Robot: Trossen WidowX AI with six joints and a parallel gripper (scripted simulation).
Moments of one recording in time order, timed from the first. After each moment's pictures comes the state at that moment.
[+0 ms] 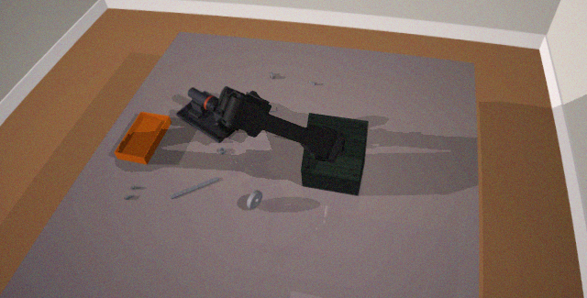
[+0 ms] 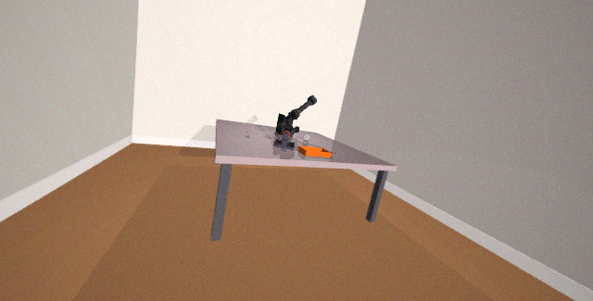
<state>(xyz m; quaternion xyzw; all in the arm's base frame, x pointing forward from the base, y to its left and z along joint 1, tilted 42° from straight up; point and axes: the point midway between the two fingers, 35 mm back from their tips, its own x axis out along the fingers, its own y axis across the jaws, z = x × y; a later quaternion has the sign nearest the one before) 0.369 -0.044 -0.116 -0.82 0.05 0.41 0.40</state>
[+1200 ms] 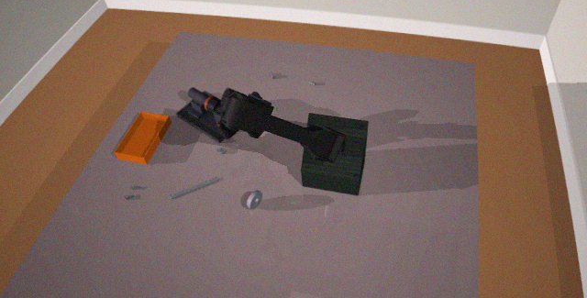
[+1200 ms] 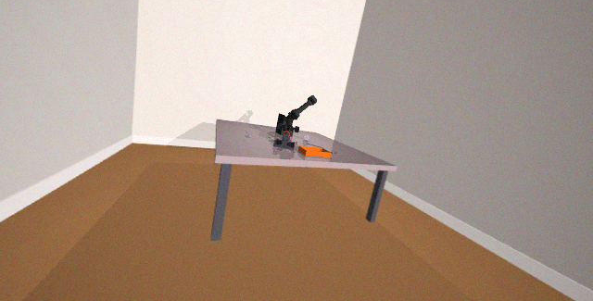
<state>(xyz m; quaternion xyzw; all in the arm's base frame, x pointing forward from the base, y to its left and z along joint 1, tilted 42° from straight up) 0.361 -0.042 -0.115 -0.82 0.05 0.40 0.40</state>
